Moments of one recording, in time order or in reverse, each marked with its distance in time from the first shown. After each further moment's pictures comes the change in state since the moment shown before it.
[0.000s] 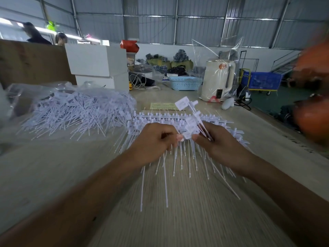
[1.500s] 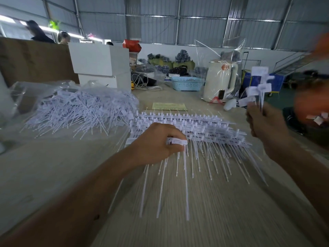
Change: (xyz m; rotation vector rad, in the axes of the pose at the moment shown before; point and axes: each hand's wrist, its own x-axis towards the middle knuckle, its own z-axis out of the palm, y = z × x) left_hand 0.000 0.001 -0.008 0.130 -0.132 0.105; right_hand 0.015 0.055 -0.067 0.096 0.554 0.271
